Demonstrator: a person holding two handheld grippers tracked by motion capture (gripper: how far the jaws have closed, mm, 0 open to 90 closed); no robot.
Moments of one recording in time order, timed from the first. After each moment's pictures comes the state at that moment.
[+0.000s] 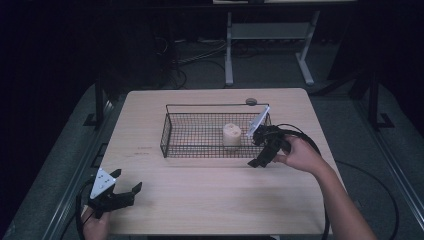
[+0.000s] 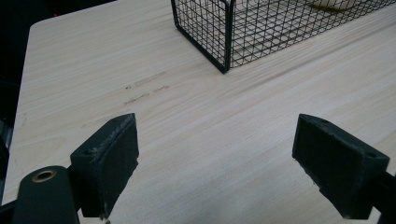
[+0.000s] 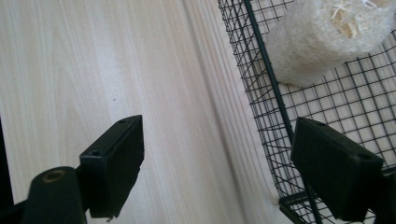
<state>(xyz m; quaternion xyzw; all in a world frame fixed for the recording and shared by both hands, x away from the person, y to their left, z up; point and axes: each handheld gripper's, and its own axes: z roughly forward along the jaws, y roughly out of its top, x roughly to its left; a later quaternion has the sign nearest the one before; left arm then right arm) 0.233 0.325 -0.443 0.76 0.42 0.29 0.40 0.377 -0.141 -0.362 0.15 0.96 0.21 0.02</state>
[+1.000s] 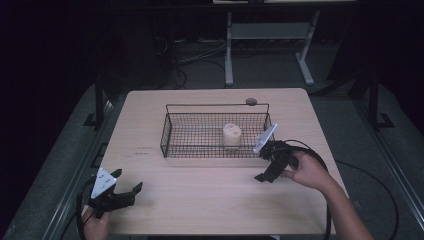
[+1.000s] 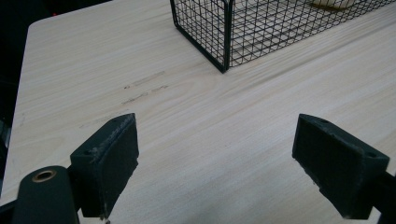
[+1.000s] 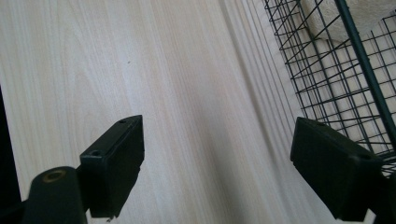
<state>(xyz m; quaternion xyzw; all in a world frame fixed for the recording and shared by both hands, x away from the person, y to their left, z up) 0.234 0.324 -0.443 0.76 0.41 0.29 0.40 0.347 -0.160 -0.391 0.16 0.96 0.21 0.02</state>
